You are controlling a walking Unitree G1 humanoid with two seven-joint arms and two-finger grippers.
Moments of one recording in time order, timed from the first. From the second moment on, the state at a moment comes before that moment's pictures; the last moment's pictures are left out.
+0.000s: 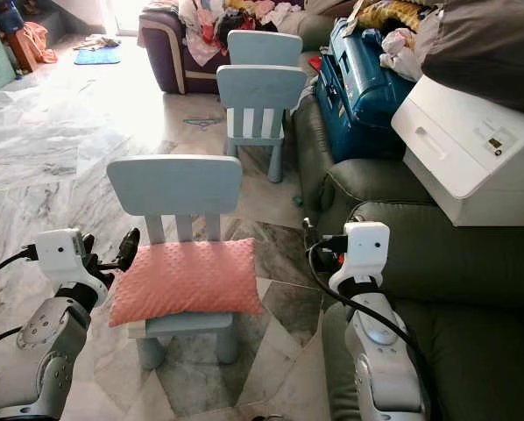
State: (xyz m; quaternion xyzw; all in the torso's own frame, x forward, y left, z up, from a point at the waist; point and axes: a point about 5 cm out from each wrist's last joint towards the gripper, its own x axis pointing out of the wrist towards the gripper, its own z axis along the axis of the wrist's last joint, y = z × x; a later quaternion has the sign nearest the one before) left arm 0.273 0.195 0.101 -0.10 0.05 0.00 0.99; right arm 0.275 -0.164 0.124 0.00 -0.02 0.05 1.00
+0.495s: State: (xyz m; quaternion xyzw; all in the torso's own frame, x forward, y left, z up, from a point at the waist) left arm 0.278 0.206 0.111 -0.08 0.02 -0.01 1.00; right arm 0.280 -0.156 0.130 0.01 -0.03 0.06 1.00
